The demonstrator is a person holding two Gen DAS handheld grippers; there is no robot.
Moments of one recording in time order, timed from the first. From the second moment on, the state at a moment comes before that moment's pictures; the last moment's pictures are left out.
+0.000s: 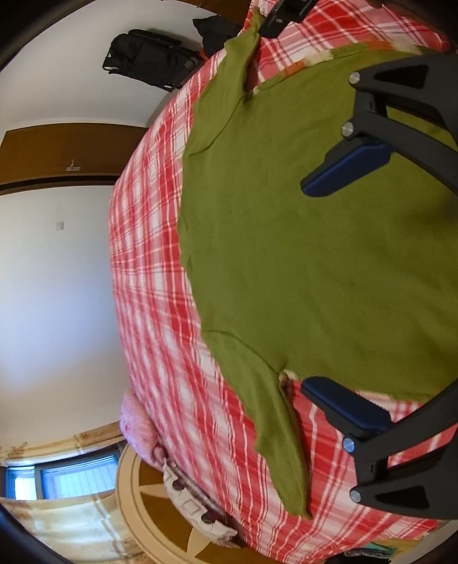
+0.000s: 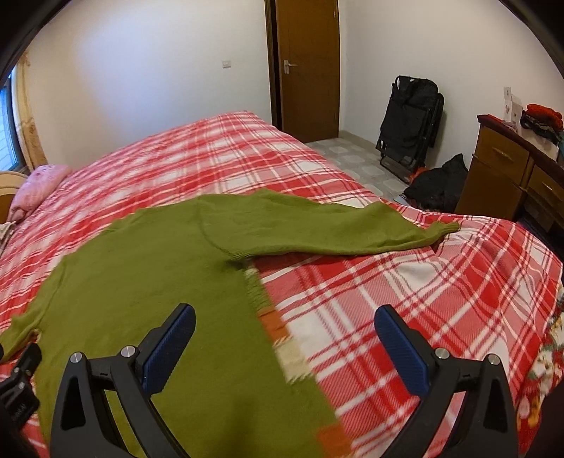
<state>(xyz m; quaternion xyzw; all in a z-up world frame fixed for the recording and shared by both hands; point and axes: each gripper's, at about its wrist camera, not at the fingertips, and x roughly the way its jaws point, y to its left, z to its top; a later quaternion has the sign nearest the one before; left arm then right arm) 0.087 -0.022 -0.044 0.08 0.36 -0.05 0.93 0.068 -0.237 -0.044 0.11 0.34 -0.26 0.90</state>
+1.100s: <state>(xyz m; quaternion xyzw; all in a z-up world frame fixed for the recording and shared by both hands) 0.170 -0.034 -0.106 0.05 0.43 -0.02 0.90 0.088 -0.574 -0.105 0.35 0.39 -0.41 0.75</state>
